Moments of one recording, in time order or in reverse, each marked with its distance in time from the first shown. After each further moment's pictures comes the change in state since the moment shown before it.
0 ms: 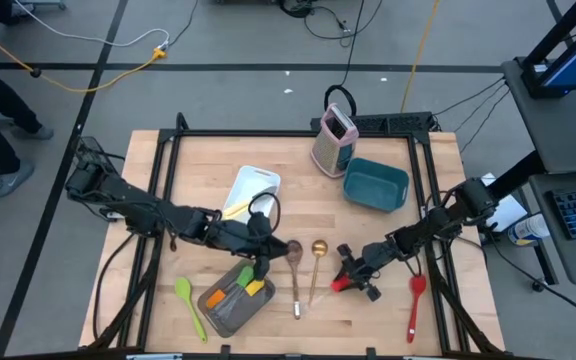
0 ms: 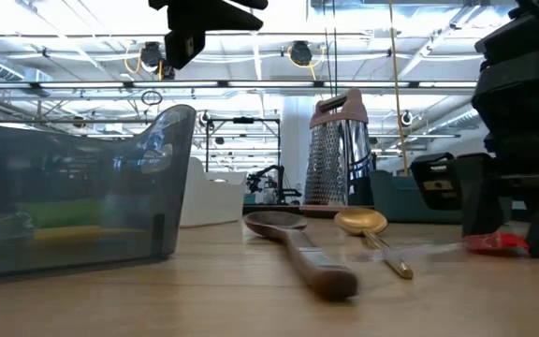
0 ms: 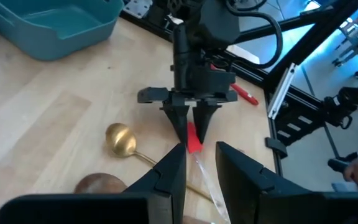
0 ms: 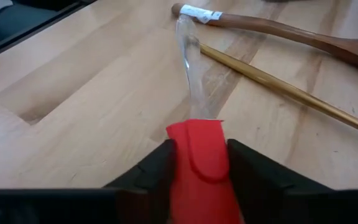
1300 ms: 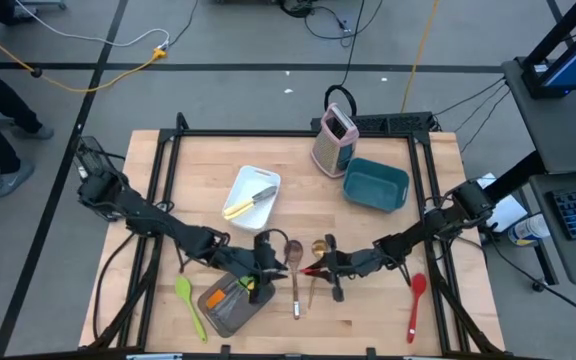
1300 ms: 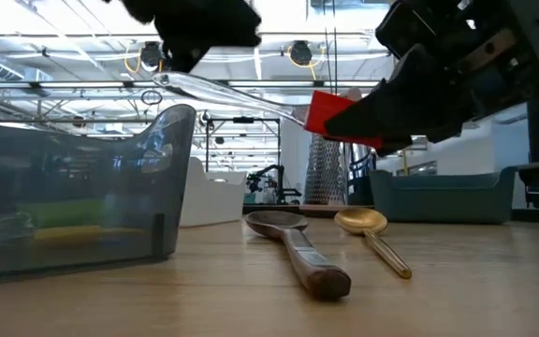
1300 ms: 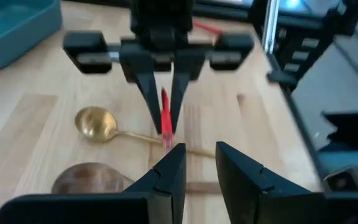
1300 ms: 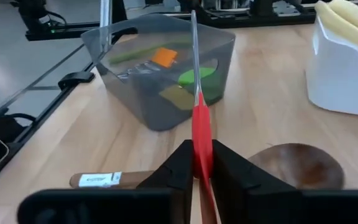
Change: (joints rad) left arm -0.113 0.136 0.000 0.052 -0.017 0.261; right arm 0.020 0.003 0.331 0.084 0.408 0.291
